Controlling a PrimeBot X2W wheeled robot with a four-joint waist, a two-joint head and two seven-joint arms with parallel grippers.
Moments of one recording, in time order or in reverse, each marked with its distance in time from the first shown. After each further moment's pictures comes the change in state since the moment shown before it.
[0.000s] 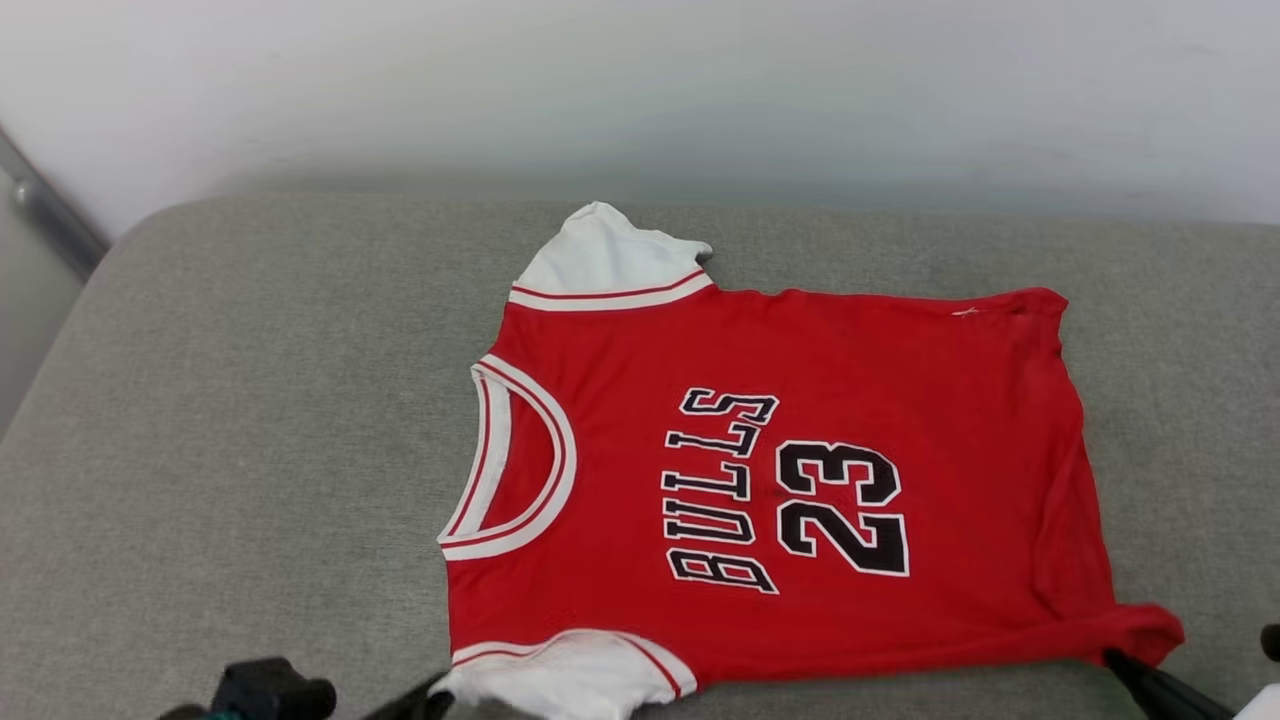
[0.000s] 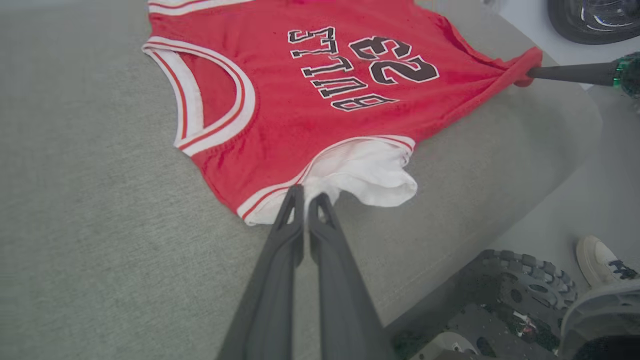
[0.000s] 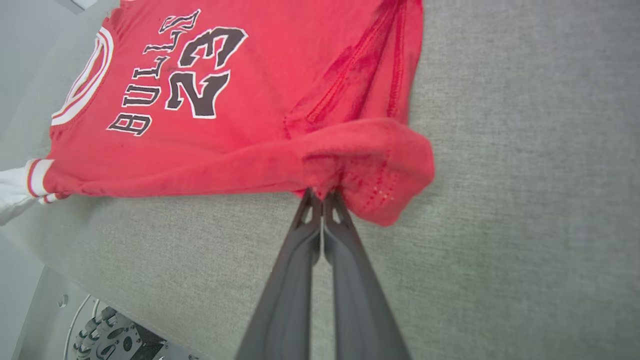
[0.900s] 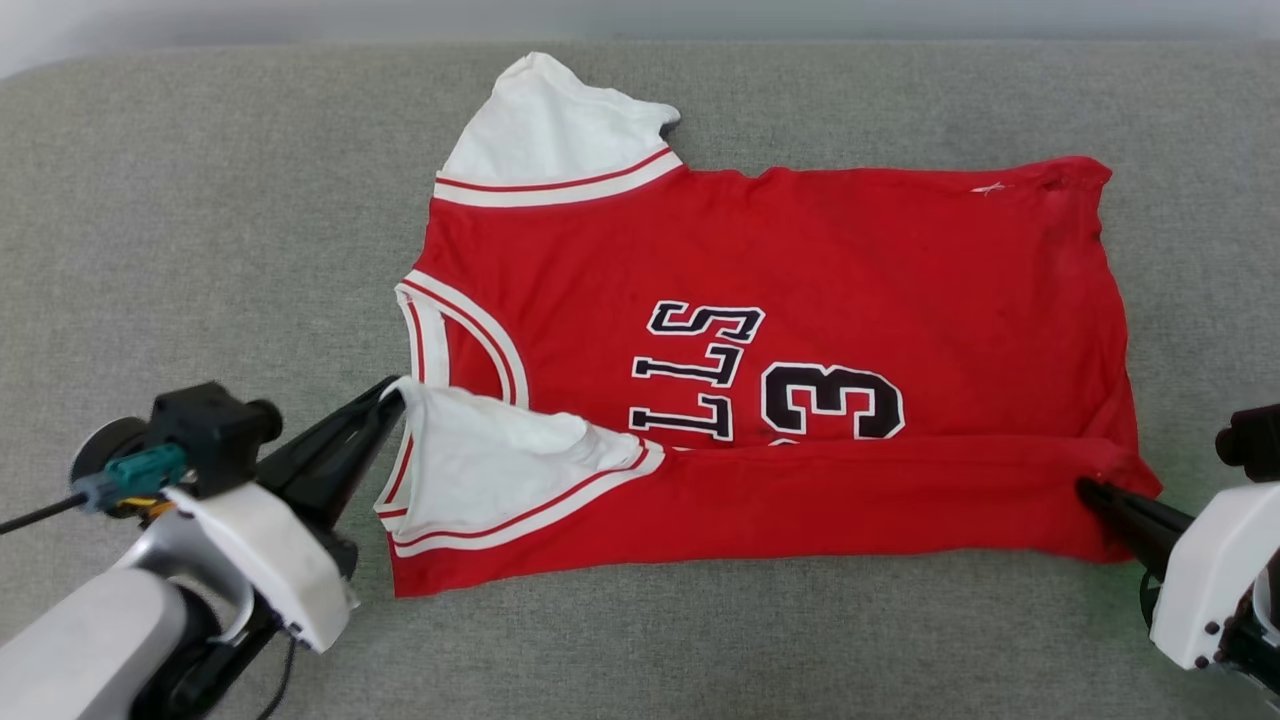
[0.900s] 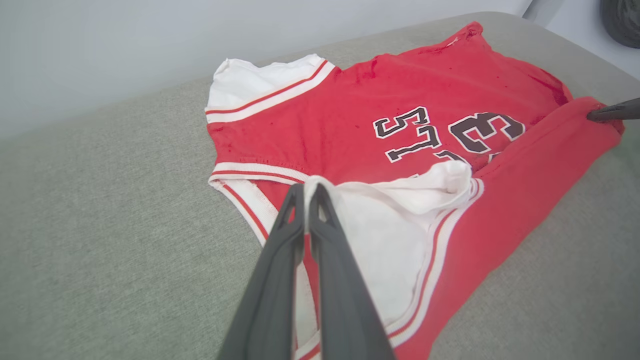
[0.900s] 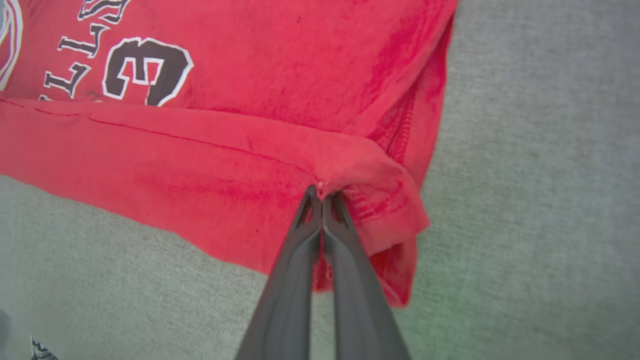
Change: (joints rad) left arm -0.405 -0.103 0.108 0.241 0.075 -0.124 -0.002; right arm -0.326 0.034 0.006 -0.030 -0.122 0.000 0.265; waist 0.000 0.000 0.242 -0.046
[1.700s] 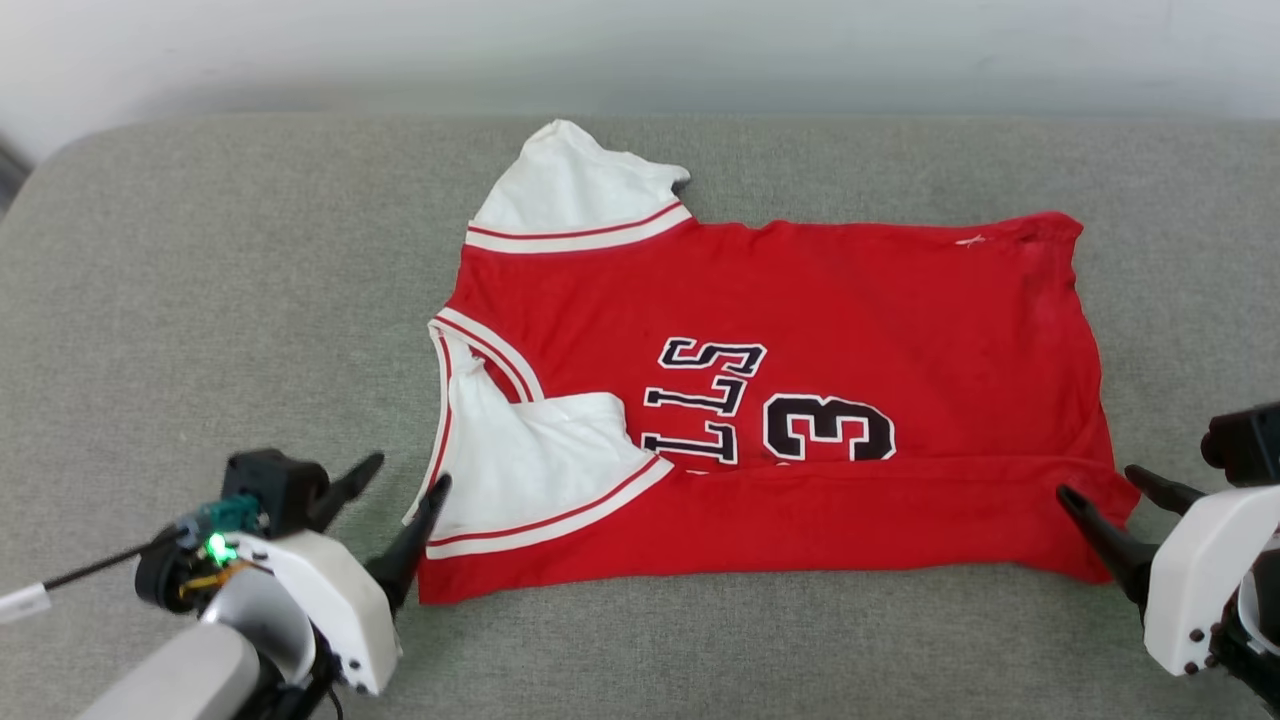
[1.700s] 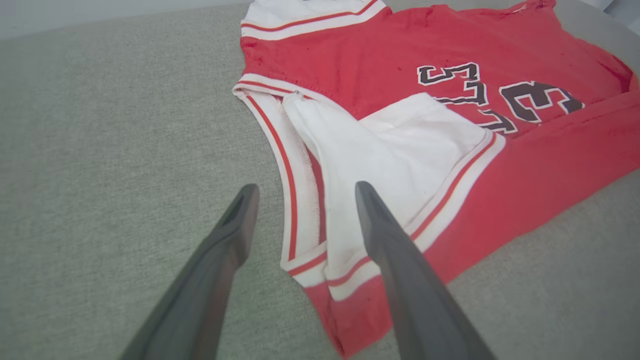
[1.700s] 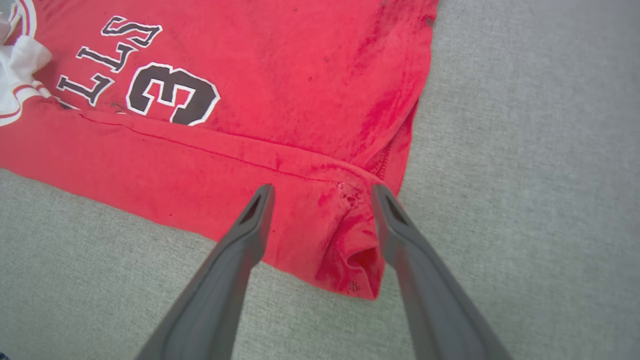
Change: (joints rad) left arm 0.032 -0.169 -0.051 0.258 -0.023 0.078 -0.008; right arm -0.012 0.013 0.007 0.006 -0.152 0.000 -0.002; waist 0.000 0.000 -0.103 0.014
